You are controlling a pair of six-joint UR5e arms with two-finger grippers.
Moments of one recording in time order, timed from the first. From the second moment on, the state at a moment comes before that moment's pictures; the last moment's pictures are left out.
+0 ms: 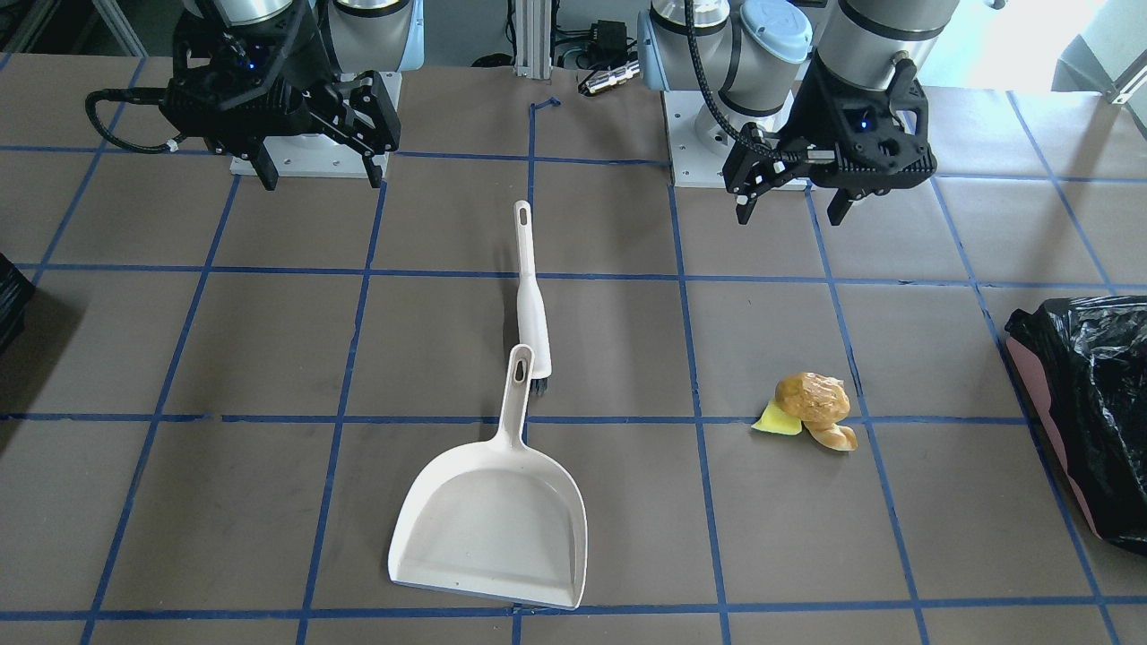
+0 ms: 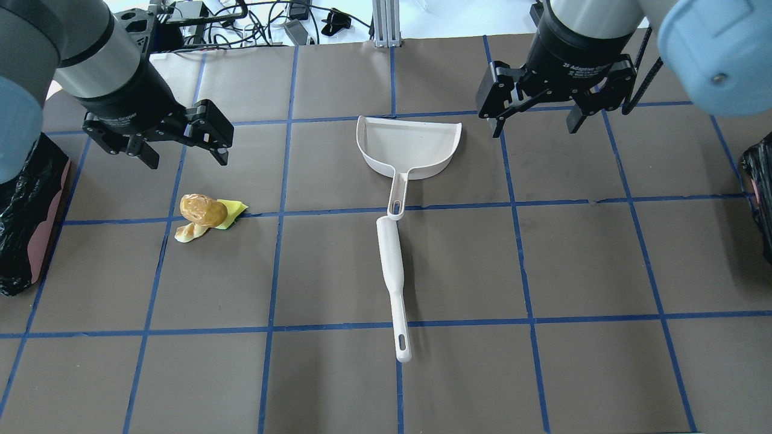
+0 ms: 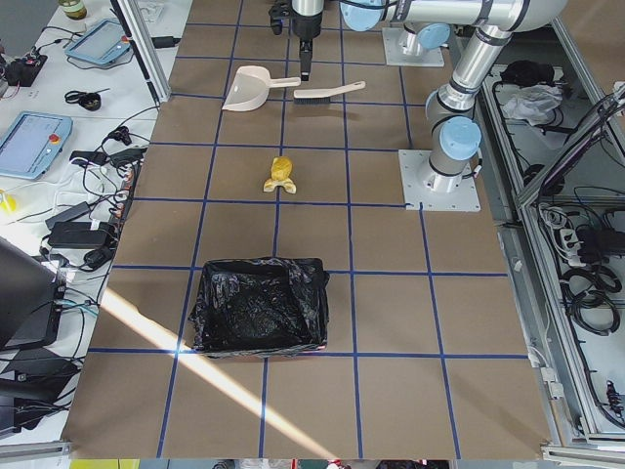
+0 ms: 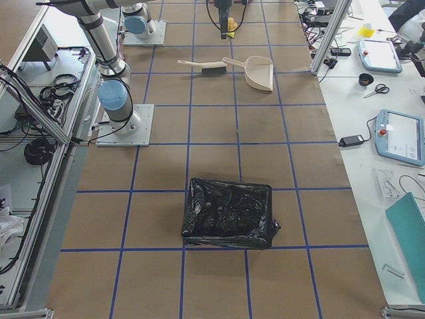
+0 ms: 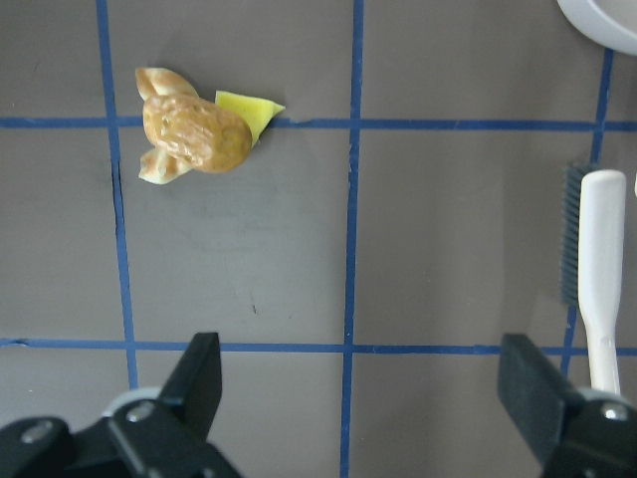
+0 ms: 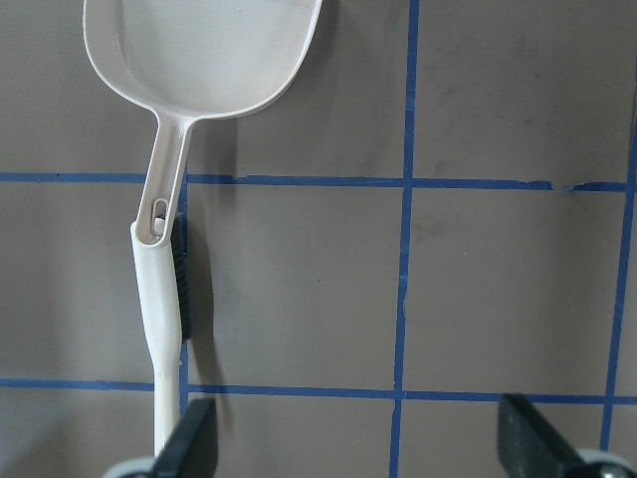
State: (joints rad) left arm -1.54 -1.50 -1.65 -1.51 1.57 0.01; right arm 1.69 -1.60 1.50 -1.52 -1.55 0.09
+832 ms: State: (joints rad) left arm -1.59 -1.76 -1.52 -1.35 1.57 -0.02; right arm 1.94 -1.60 1.66 -1.58 -1.54 0.20
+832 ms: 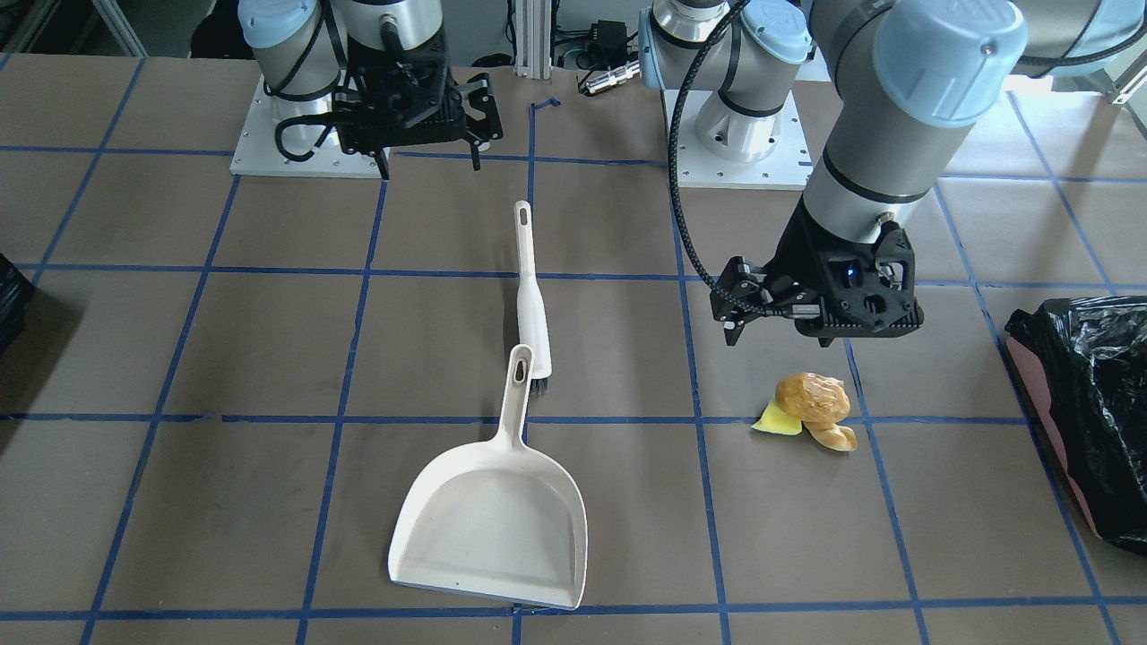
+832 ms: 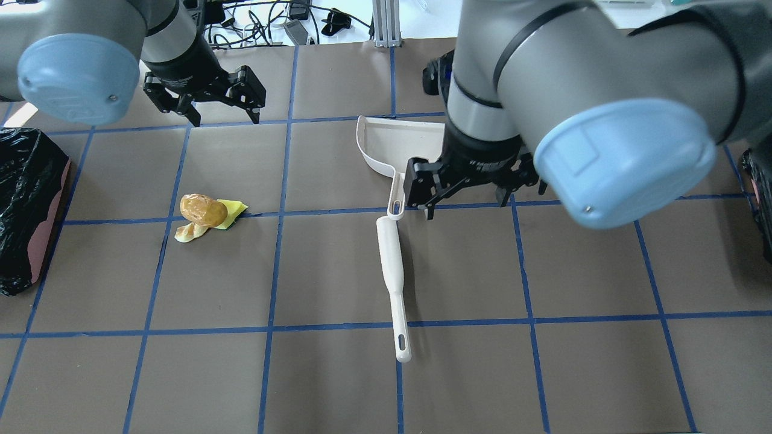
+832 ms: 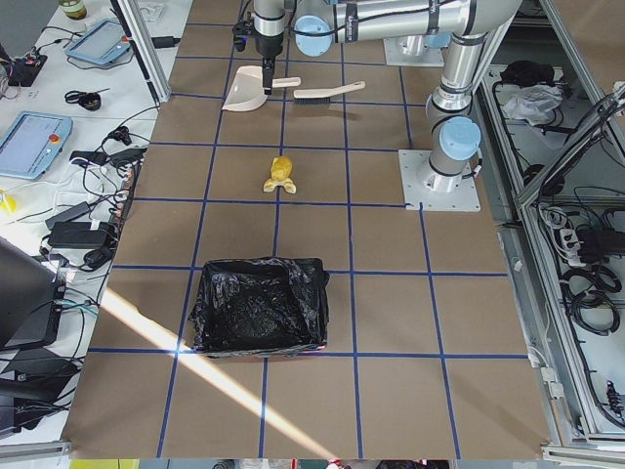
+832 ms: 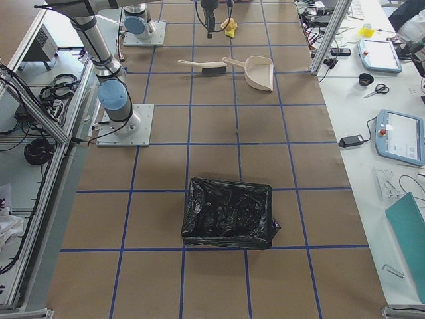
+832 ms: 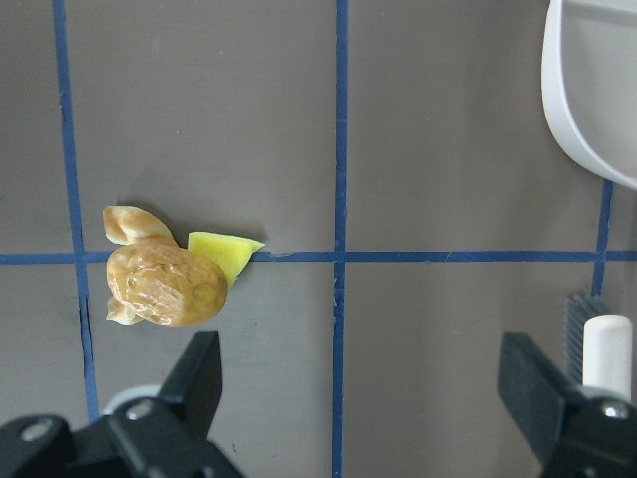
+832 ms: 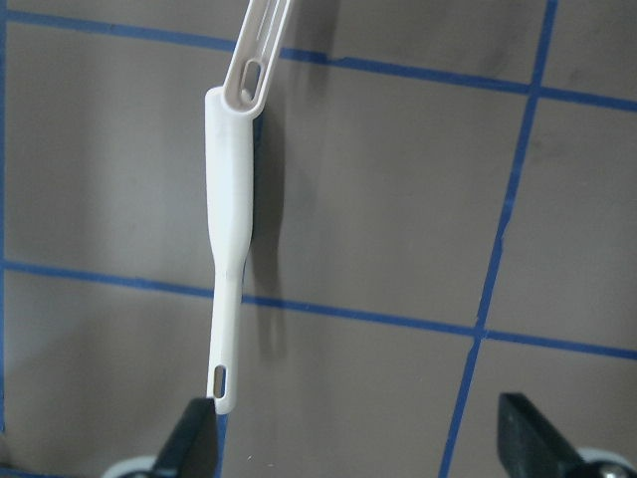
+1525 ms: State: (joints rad) left arm -1.84 -1.93 -1.46 -1.27 1.56 -0.18; right arm 2.14 -1.53 2.01 -1.99 -1.54 0.33
